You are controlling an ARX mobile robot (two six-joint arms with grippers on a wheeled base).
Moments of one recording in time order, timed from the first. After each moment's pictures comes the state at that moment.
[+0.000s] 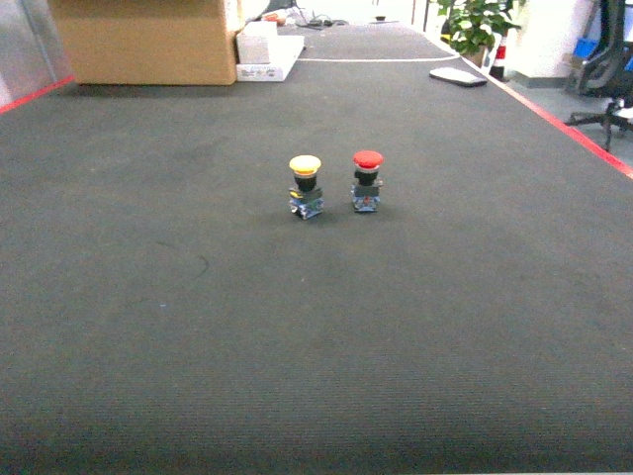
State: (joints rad) left arm -0.57 0.41 0.25 0.08 -0.72 -0.13; right arm 0.00 0.01 0.01 -0.01 0.00 0.00
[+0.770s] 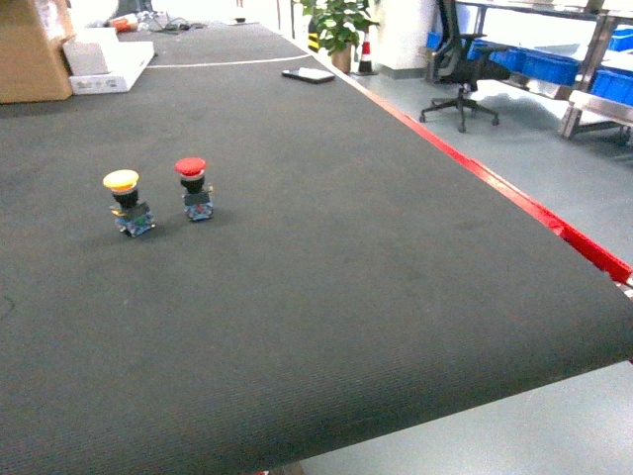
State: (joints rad) left arm -0.57 0.41 0.25 0.08 -0.72 -0.13; right arm 0.00 0.01 0.01 0.00 0.00 0.00
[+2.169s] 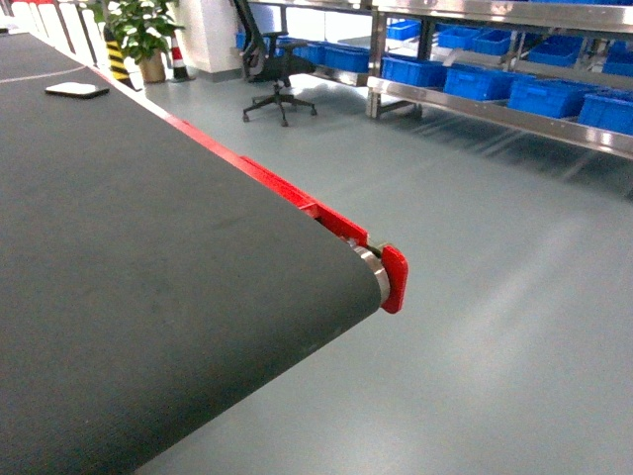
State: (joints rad) left arm -0.57 0.41 0.25 0.08 -0.72 -0.13; right arm 0.00 0.01 0.01 -0.01 0.00 0.00
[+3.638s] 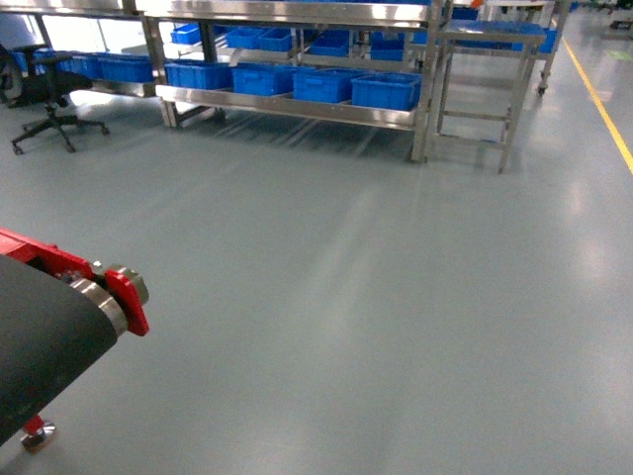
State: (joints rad) left arm -0.57 0.41 0.25 0.08 -0.72 -0.13; right arm 0.00 0.01 0.01 0.00 0.00 0.00
